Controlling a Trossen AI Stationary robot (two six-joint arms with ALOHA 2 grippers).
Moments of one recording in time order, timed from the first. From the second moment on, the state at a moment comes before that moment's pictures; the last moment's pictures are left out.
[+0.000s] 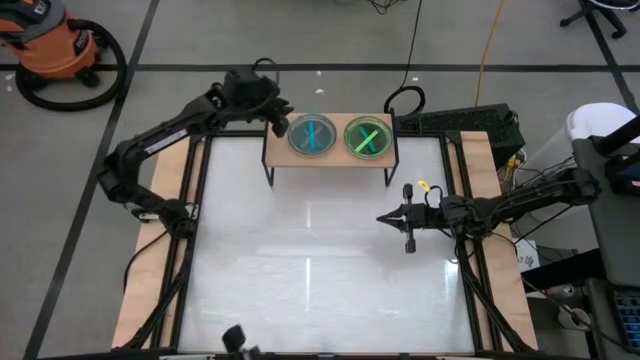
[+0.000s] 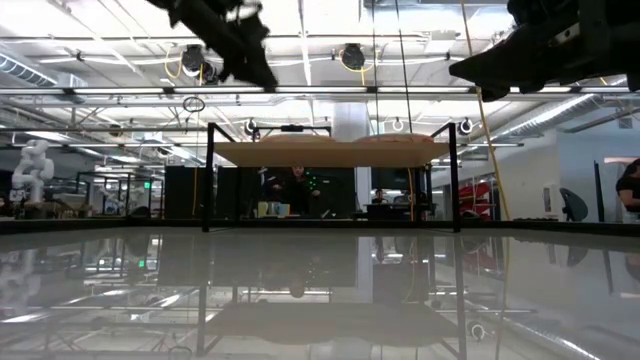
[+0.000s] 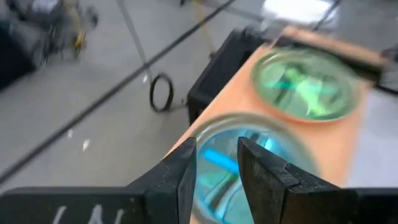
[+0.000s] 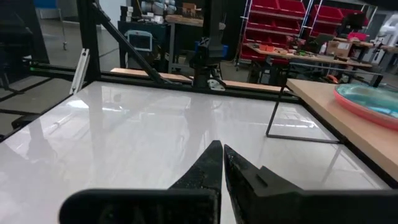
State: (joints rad) left arm 0.70 1.46 1.38 -0.44 0.11 0.07; right arm 0.17 0.81 0.18 0.53 0.19 -0.09
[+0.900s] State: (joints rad) left arm 0.30 0.57 0.47 0.17 0.21 0.16; right arm 0.18 0.20 0.11 0.08 0.10 -0.09
